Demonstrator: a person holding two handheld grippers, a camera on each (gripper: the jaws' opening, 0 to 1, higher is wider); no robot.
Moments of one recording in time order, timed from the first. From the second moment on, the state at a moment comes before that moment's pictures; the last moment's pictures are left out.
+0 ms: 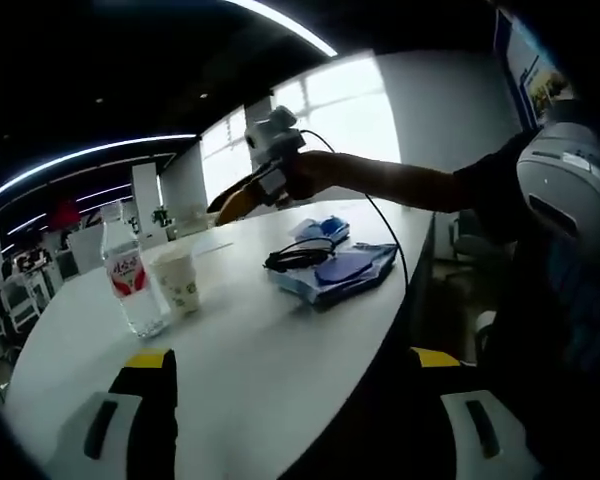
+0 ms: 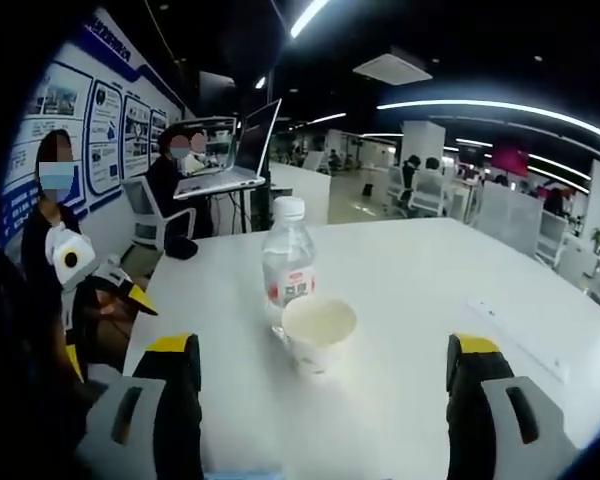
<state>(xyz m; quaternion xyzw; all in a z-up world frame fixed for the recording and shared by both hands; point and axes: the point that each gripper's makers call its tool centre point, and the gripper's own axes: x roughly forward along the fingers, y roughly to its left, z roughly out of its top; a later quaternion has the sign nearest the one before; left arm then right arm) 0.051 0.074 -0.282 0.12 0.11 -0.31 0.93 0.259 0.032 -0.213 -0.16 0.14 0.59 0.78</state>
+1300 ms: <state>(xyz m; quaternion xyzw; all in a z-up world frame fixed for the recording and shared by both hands) 0.099 -0.003 -0.264 0.13 0.10 -0.40 0.90 0.271 -0.078 -0.227 -0.17 0.16 0.52 0.82</state>
